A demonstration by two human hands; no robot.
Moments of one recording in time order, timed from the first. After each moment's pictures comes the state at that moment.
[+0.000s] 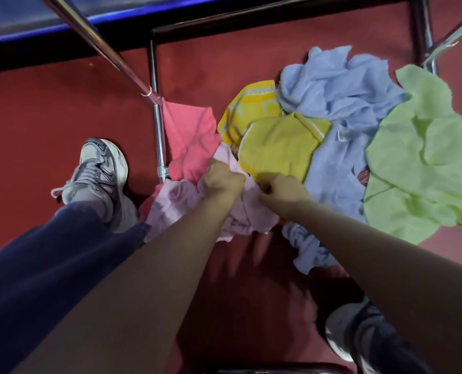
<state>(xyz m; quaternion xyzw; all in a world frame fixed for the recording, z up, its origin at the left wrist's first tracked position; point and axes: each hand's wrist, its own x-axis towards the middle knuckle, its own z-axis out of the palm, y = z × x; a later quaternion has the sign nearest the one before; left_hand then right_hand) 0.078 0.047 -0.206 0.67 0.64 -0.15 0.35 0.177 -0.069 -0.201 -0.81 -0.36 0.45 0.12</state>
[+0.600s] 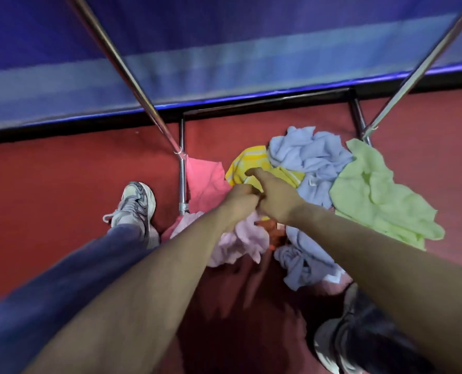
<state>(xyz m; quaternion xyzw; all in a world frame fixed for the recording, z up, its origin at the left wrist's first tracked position) 0.095 0.027 -0.048 0.69 0.46 -0.14 0.54 0.182 -0.056 -0.024 -0.79 -0.45 0.37 0.21</state>
